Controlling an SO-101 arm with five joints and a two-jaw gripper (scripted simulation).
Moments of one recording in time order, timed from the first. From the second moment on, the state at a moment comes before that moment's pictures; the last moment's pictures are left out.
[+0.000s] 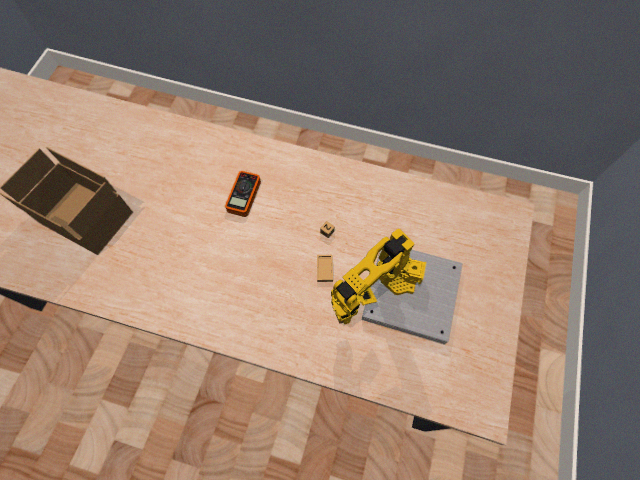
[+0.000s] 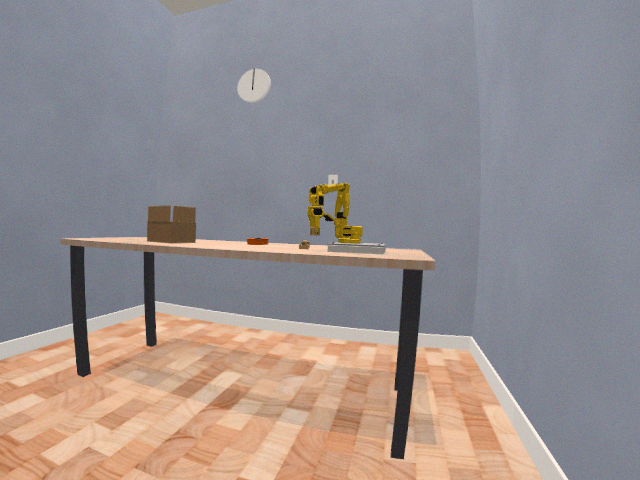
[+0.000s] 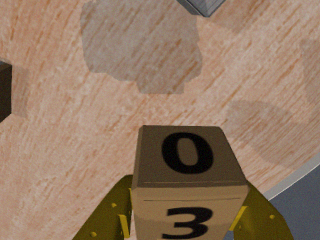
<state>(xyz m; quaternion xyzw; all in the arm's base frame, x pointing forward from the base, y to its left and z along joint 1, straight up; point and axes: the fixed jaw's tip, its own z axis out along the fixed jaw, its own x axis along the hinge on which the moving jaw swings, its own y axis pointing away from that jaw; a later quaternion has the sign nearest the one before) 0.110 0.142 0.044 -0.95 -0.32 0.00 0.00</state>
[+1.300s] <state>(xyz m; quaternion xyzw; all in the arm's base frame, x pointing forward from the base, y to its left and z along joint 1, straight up) 0.095 0.145 0.044 -0.94 0.33 0.00 0.00</state>
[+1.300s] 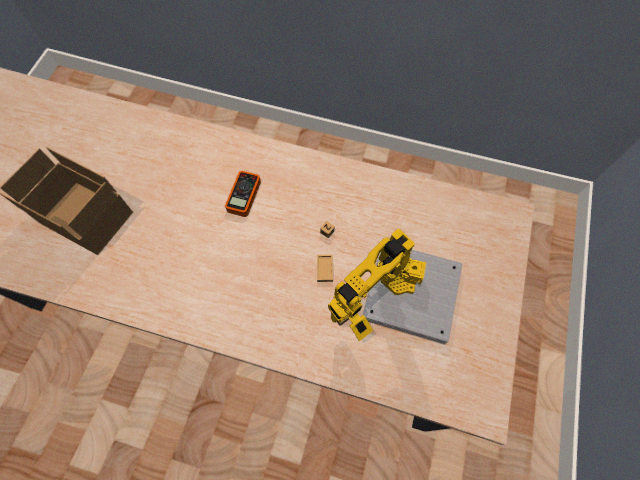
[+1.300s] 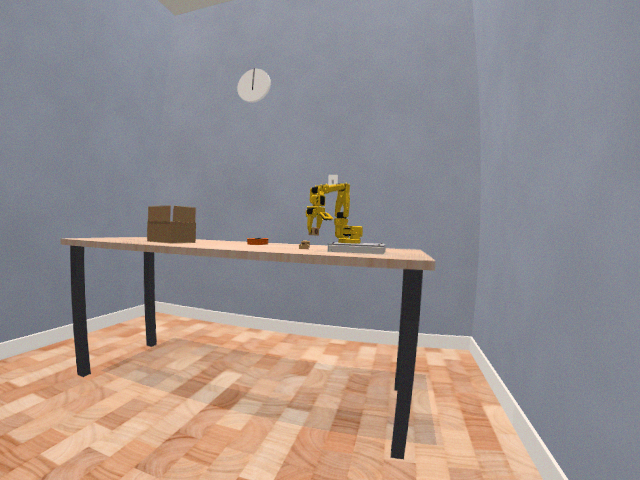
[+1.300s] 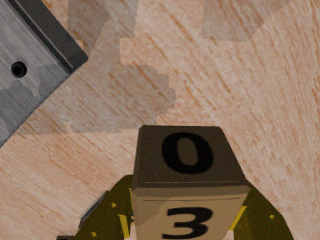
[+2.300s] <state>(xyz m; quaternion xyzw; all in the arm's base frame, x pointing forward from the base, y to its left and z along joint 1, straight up) 0.088 0.153 0.044 -0.69 0.72 0.00 0.00</state>
